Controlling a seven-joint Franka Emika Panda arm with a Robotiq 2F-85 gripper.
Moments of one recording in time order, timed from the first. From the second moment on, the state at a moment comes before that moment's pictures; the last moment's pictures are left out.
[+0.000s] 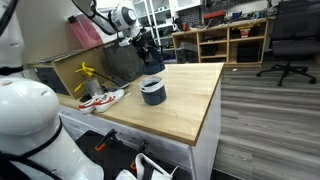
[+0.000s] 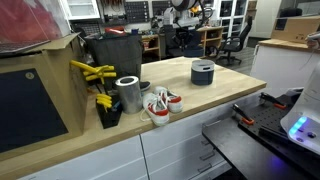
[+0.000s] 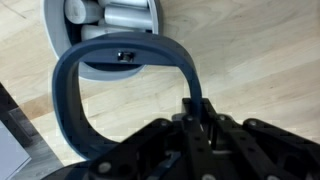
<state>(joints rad) 0.14 0.34 0.05 -1.83 -0.15 2.17 0.68</state>
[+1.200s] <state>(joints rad) 0.21 0.77 -0.02 -1.28 -0.13 2.04 0.97</state>
